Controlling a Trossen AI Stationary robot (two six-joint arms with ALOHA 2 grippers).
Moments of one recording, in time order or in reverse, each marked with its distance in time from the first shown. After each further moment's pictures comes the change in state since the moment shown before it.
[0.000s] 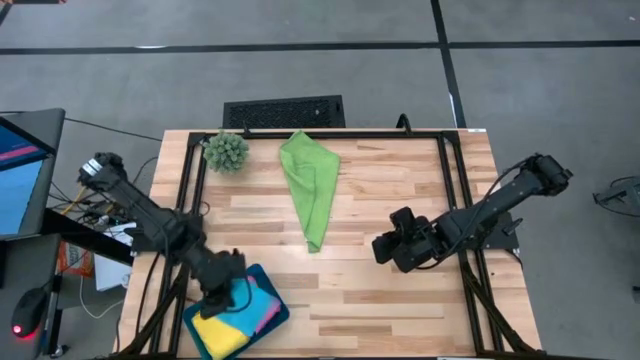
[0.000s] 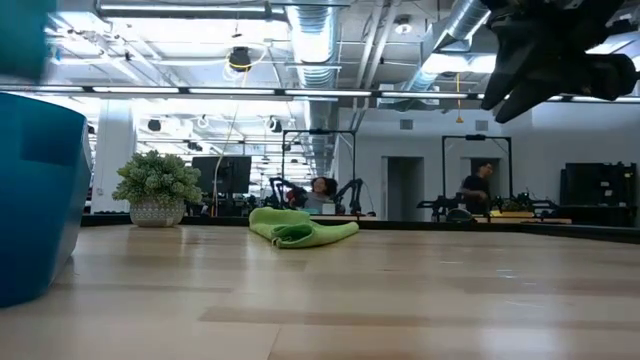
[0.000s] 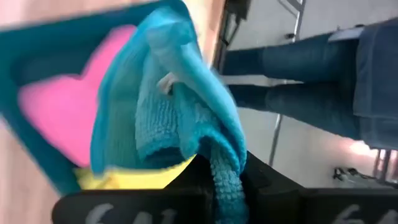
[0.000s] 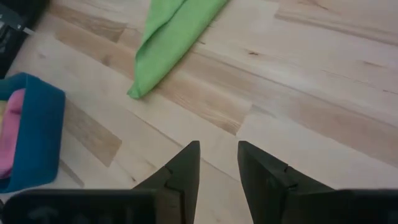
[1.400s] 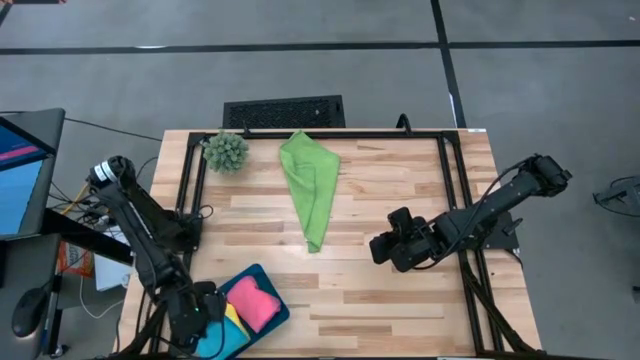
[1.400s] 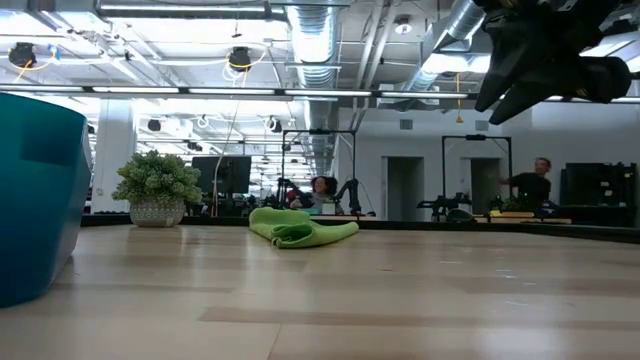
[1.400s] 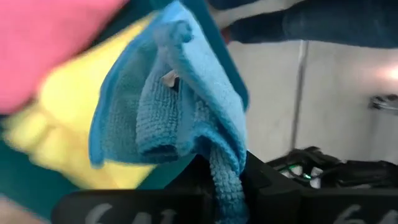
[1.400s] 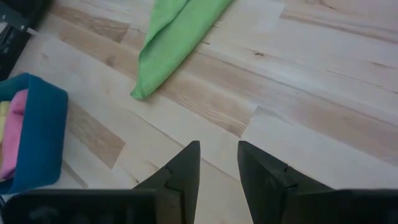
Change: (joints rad) left arm -0.318 0.134 -0.060 0.103 -0.010 -0.038; right arm -0.011 0.016 0.000 0.034 -0.003 -0.016
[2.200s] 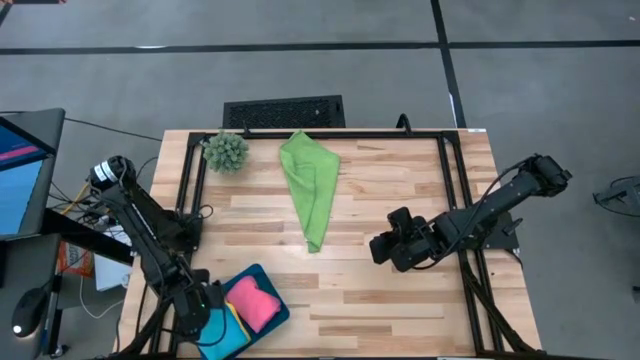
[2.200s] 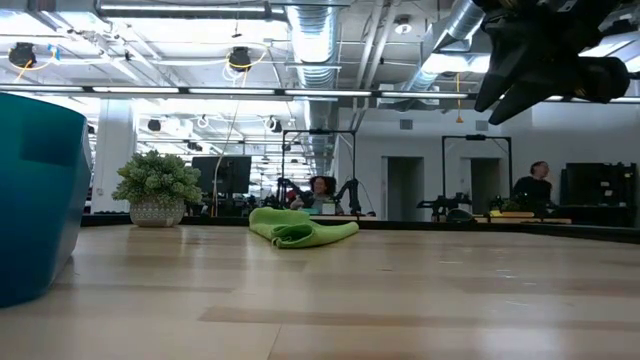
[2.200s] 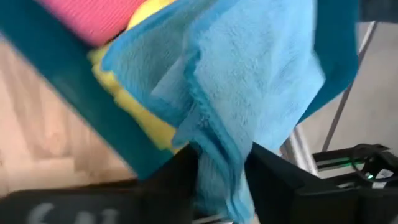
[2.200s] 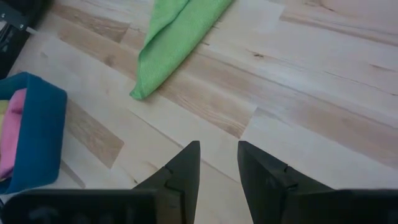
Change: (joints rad) left arm 0.009 -0.001 -0.083 -0.142 0.030 -0.058; right arm 0.000 0.000 0.000 0.000 0.000 -0.010
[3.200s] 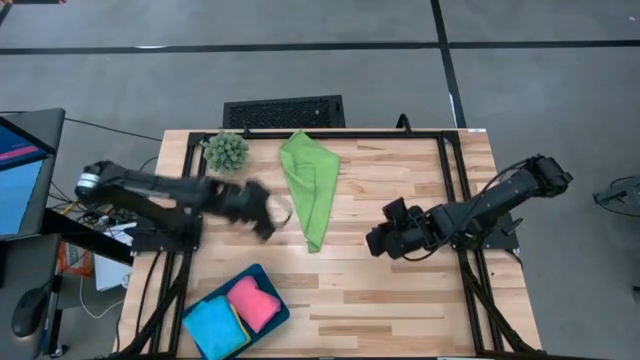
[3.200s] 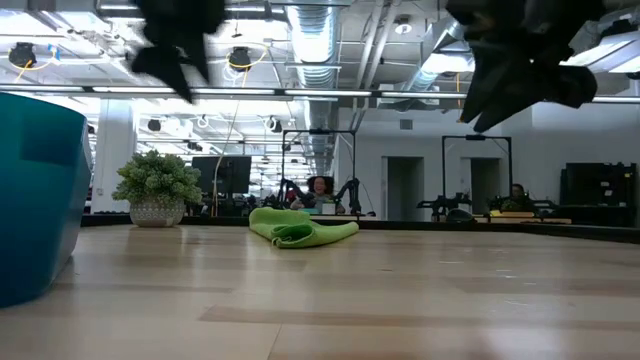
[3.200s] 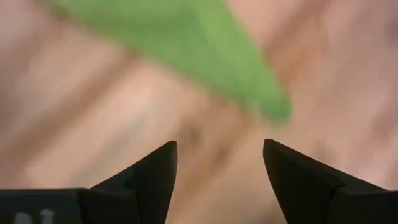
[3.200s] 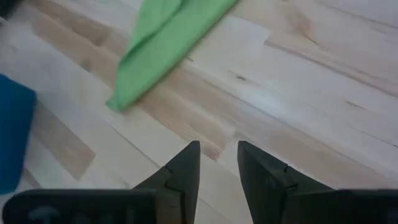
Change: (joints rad) left arm 0.878 -0.068 0.204 -0.158 -0.471 0.297; right arm -0.102 0.000 0.000 -0.004 -0.022 -0.165
